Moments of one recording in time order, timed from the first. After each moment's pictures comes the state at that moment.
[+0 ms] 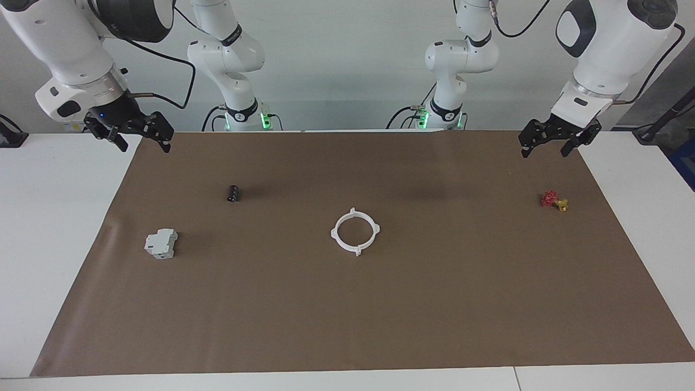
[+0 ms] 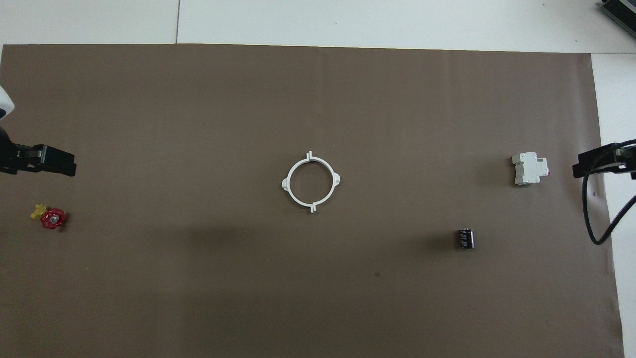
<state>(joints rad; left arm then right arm) -0.08 -0.03 0.05 -1.67 0.04 1.61 0.06 0.02 0.01 -0.11 -1.58 -0.02 1.51 -0.05</state>
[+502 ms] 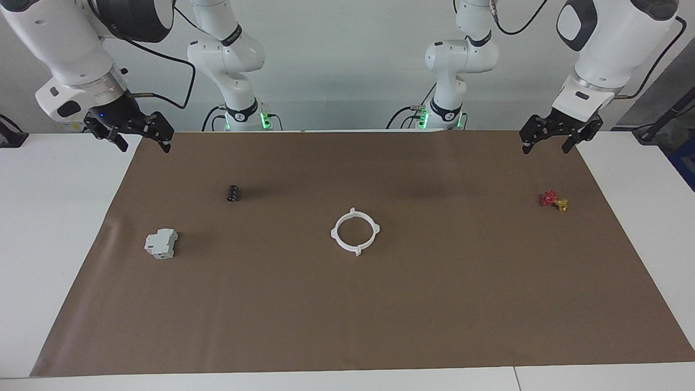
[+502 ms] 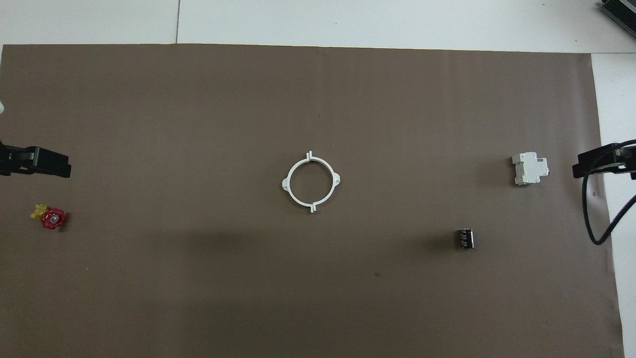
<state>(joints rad) -0.08 -0.05 0.05 -1.67 0.04 1.61 0.06 0.02 0.01 -0.11 -1.58 -0.02 1.51 -0.05</state>
